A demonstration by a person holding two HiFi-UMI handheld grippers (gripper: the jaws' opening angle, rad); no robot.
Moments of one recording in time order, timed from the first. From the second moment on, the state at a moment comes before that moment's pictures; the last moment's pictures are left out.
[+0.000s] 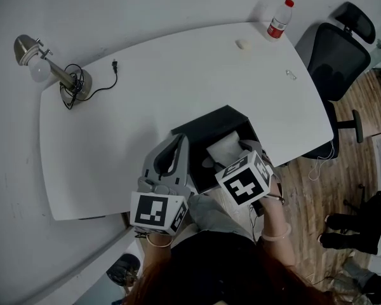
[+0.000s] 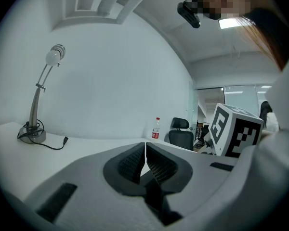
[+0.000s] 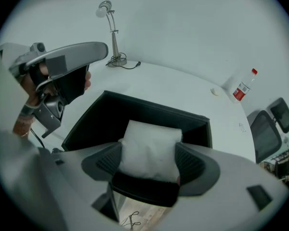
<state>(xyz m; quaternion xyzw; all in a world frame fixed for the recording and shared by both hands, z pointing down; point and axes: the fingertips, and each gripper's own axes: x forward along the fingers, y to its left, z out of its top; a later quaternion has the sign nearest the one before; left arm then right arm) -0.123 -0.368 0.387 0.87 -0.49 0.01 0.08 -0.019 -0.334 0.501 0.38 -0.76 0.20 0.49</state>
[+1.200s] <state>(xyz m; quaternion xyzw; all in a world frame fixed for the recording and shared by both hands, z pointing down) -0.124 -0.310 0.350 0.86 -0.51 0.00 0.04 -0.014 -0.309 0.435 0.44 -0.81 0.12 0.36</state>
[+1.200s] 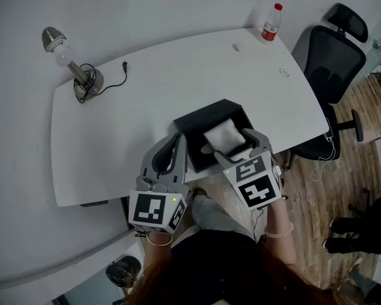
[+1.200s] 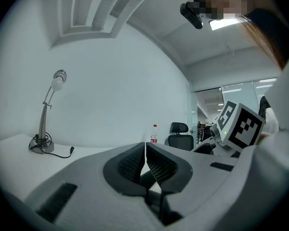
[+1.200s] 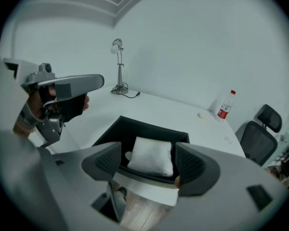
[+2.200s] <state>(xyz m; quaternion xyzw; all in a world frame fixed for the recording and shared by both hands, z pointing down) -0.111 -0.201 0.324 0.85 -0.52 -0.03 0.01 -0.003 -0.221 0.382 0.49 -0.83 0.05 0.27</state>
